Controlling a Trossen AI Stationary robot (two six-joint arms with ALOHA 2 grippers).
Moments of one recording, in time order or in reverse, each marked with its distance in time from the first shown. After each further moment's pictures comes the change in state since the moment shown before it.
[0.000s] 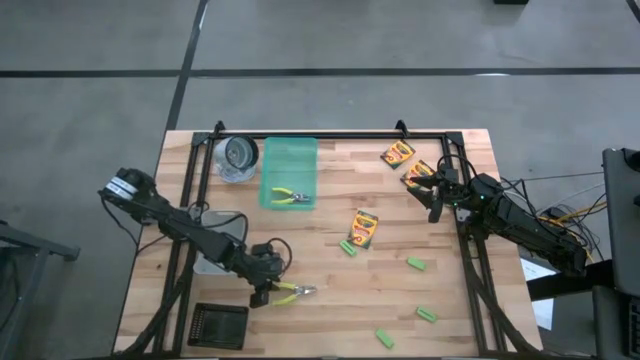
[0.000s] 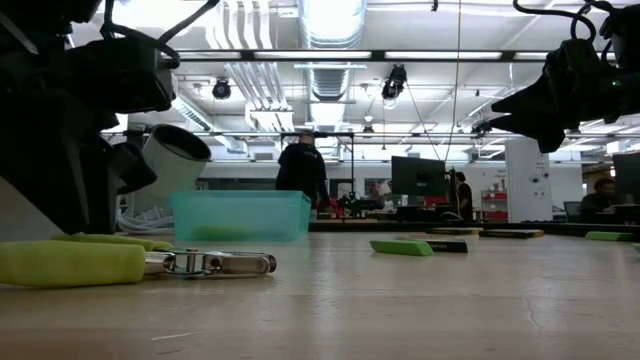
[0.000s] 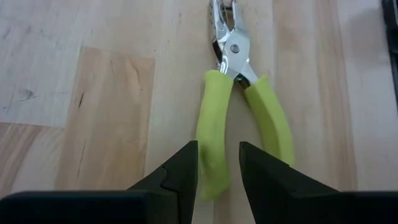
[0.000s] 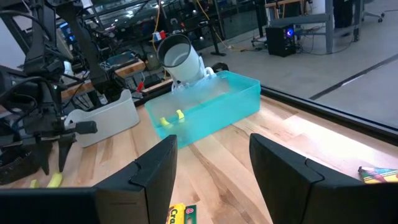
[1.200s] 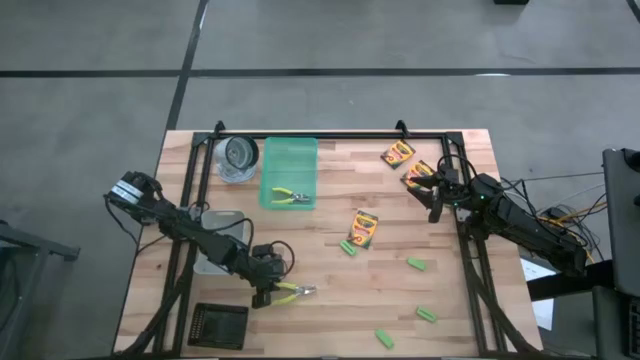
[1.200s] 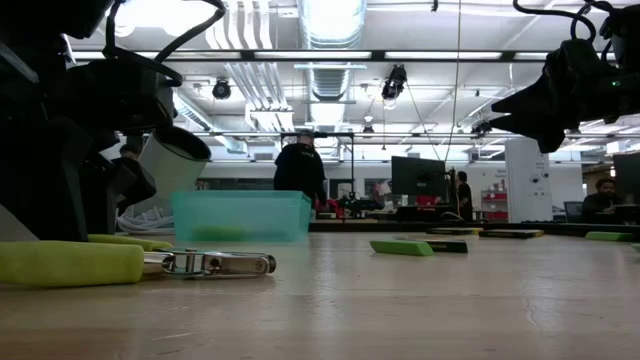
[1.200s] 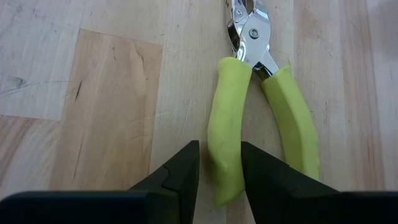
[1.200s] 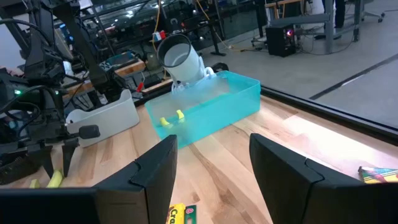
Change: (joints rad) left arm 0.001 0.068 0.003 0.011 -0.002 -0.008; right arm 0.000 0.000 0.000 0.000 0.000 0.000
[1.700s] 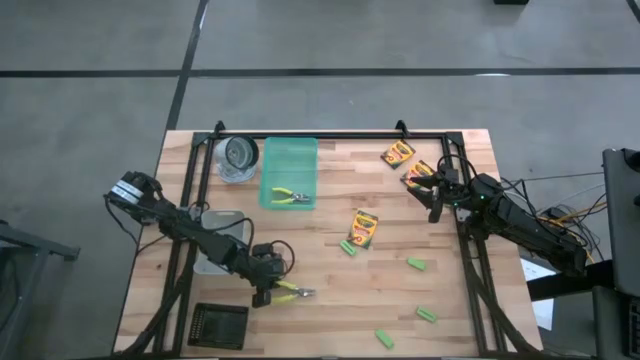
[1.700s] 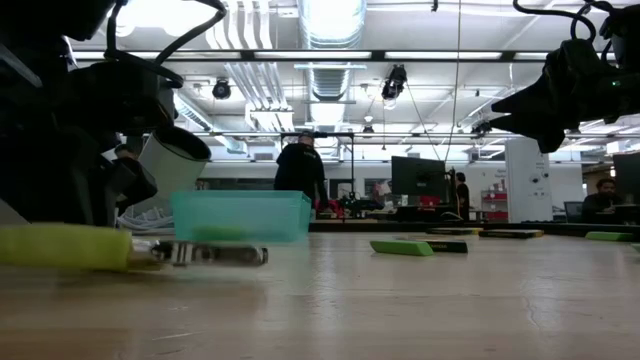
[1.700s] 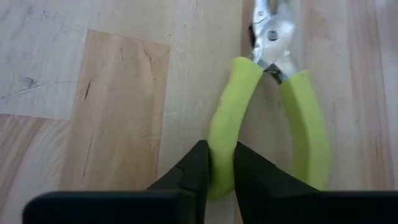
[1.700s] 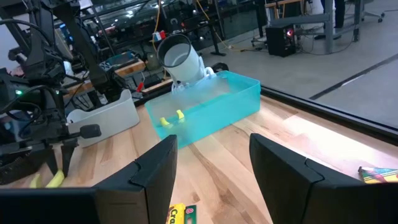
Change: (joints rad) left arm 0.000 0.001 -0.002 -0.004 -0.009 0.006; right arm 0.000 0.000 0.000 0.000 0.000 0.000
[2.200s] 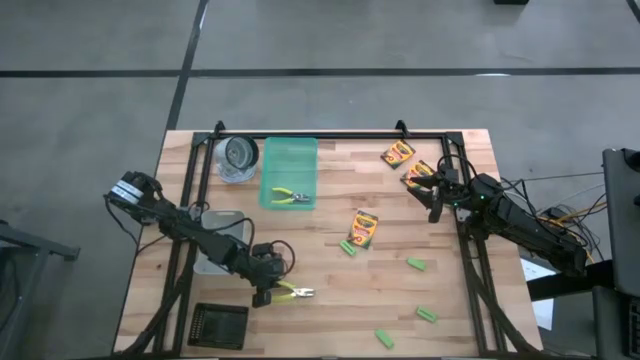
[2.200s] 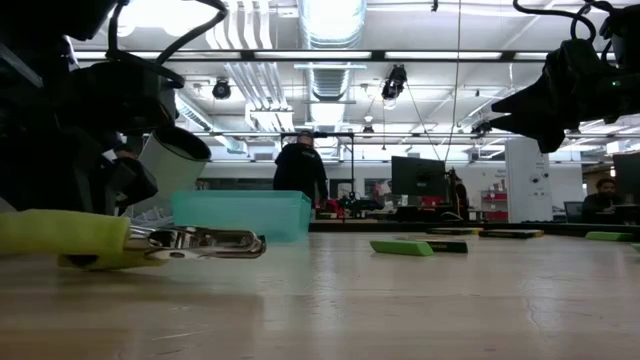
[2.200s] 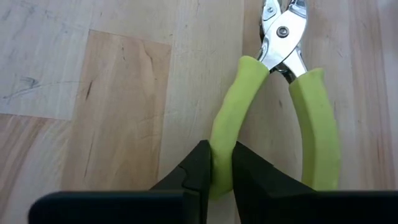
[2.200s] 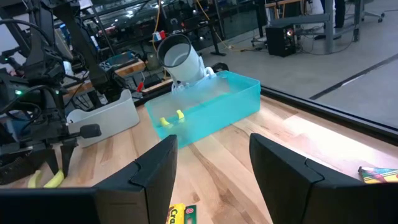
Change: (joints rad) left arm 0.001 -0.003 0.008 -0.008 0.001 0.000; right arm 0.000 0.000 0.000 0.000 0.000 0.000
